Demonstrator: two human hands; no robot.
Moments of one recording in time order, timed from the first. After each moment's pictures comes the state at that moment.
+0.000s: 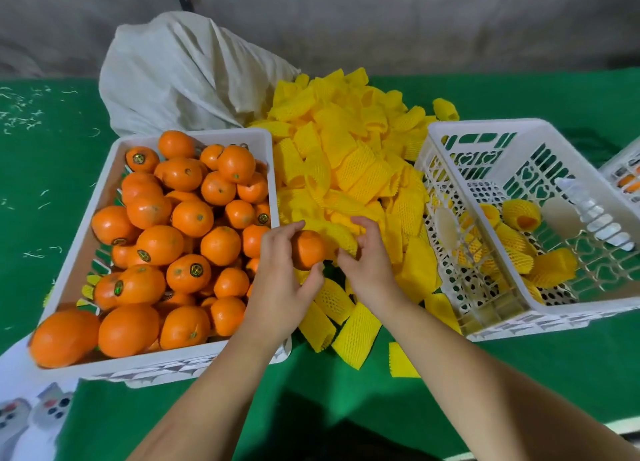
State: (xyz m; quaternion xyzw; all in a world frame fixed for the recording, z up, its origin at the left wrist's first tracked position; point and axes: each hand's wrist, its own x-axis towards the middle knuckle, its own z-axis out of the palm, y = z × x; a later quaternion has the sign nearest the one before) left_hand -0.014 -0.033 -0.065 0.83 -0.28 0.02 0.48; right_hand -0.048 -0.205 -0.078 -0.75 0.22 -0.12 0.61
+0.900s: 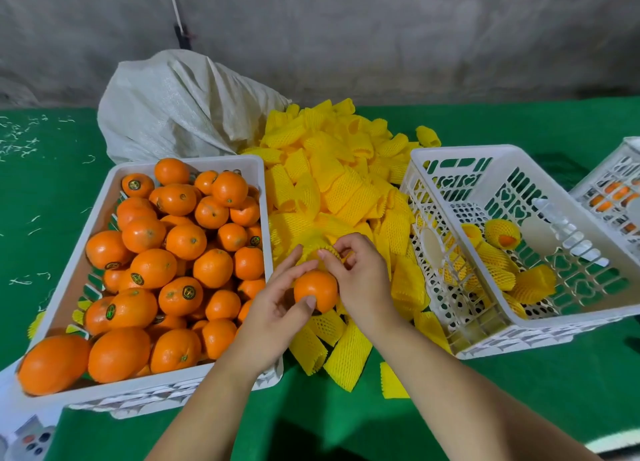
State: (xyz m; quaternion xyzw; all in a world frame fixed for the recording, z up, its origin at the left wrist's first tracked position) left_hand -0.027 -0.023 -0.051 0.66 -0.27 -0.20 0.67; right_hand -0.055 -0.196 -0.046 -0.82 0.18 -0.26 0.48
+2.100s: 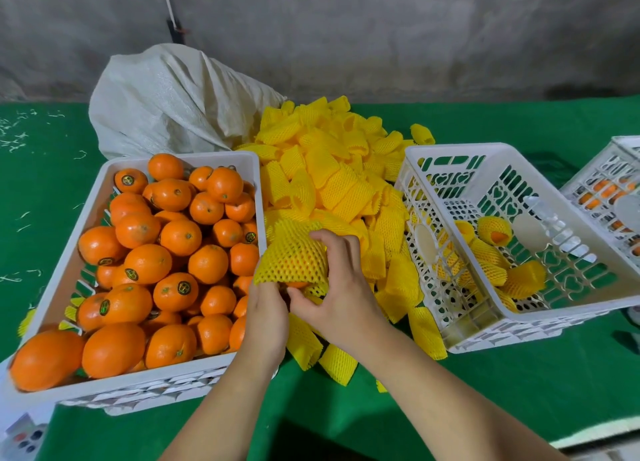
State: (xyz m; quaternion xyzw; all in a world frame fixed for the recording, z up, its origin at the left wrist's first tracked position) left_hand -0.027 -0.050 -0.071 0.61 -0.07 -0.11 0.78; right_hand -0.088 -0.167 -0.020 -0.89 0.04 -0.22 0.40
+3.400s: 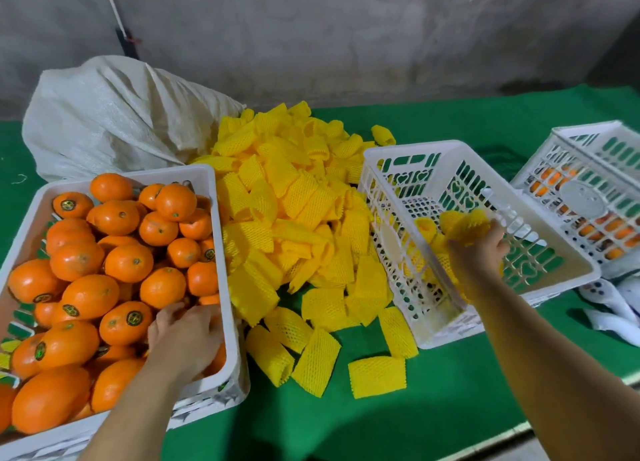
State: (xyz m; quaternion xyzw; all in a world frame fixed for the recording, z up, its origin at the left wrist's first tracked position) left_hand 0.022 0.012 -0.081 0.96 -0.16 -0.20 0.10; right_hand -0.139 -0.425 -0.040 -0.71 0.55 -0.24 0.36
